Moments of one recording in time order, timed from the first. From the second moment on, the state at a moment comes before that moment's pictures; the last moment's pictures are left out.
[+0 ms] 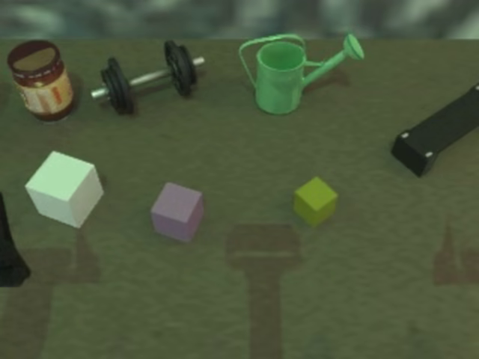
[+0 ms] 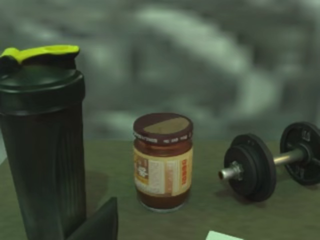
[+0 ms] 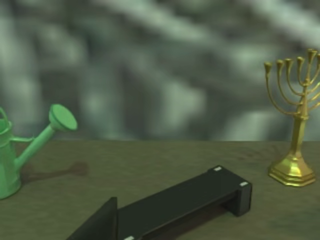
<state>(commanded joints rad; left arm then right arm) 0.00 0.00 0.00 0.00 0.00 0.00 0.00 0.00 0.00 0.00 0.00 0.00</state>
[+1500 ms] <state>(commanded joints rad) 0.00 0.00 0.00 0.00 0.00 0.00 0.44 1.96 1.62 -1.03 0.00 -0.12</state>
